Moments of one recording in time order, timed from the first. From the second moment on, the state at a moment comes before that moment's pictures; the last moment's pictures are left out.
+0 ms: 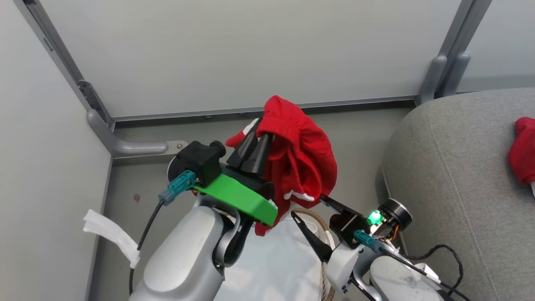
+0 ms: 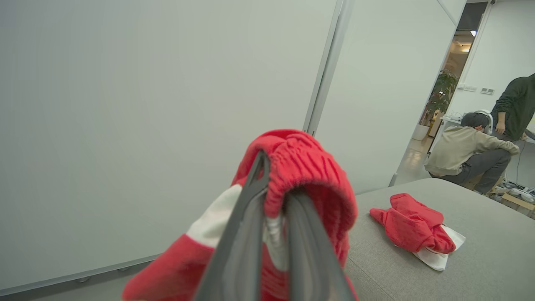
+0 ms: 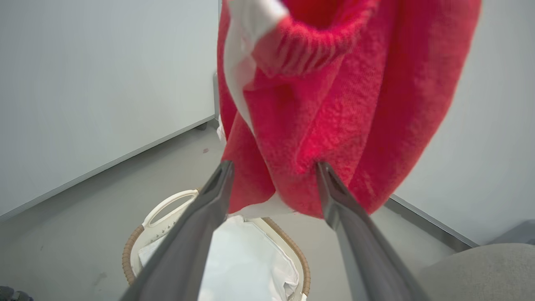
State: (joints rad) left arm -0.50 0.05 -0.60 0.31 -0.59 -0.11 -0.26; right arm -0.36 -0.07 0.54 0.53 0.02 0.13 -0.26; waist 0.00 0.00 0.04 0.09
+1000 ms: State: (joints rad) left arm -0.51 0.05 -0.72 0.39 -0.64 -0.08 -0.26; right arm -0.38 -0.05 0.42 0.51 0.14 0.13 -0.26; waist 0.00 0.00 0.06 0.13
